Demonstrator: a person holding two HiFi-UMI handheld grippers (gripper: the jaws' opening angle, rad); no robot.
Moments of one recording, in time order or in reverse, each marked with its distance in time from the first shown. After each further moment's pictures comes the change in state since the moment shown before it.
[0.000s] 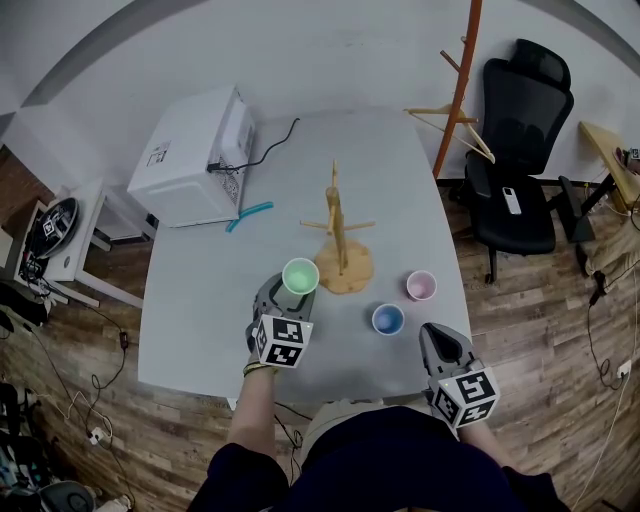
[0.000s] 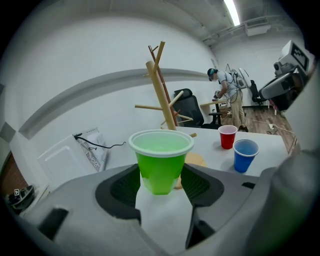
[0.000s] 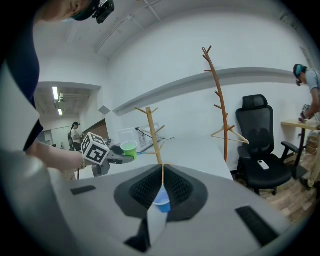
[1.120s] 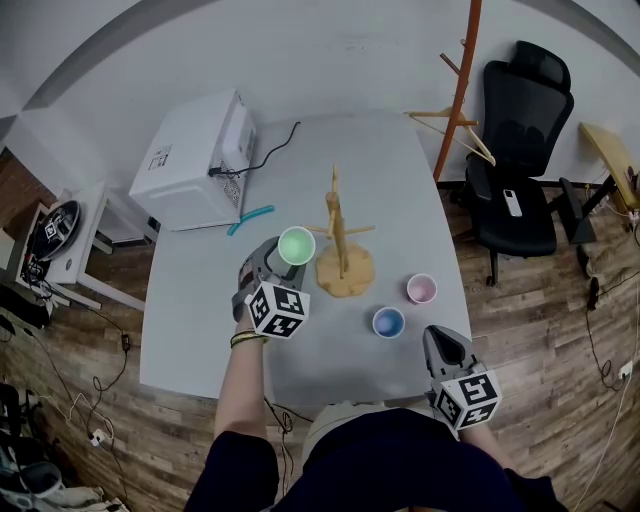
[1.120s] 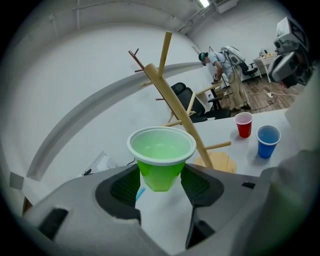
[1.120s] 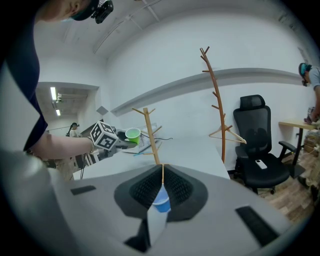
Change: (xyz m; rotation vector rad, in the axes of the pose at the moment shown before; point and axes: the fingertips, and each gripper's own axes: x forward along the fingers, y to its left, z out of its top) left arm 0.024 0.058 0.059 0.295 0.000 0.094; right arm -0.003 -0.003 0.000 0.019 0.012 -0.014
